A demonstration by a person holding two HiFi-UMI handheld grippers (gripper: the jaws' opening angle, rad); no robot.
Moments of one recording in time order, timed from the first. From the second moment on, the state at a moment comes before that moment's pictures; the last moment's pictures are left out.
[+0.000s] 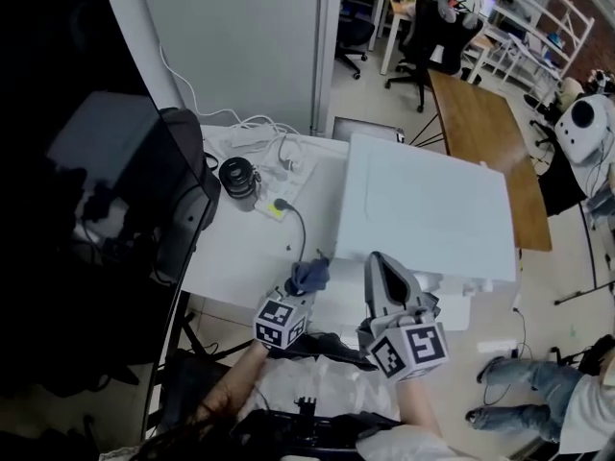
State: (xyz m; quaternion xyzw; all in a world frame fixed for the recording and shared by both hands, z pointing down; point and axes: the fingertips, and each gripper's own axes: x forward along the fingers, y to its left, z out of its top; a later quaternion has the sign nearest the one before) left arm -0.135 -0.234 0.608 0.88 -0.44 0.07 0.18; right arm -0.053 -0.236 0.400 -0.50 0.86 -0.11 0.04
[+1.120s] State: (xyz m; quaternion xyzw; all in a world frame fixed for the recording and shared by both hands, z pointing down) left arm -0.126 -0.514 0.590 0.86 -0.49 0.10 0.11; right arm 0.011 -0.251 0.400 -0.59 0.80 -0.11 0.04
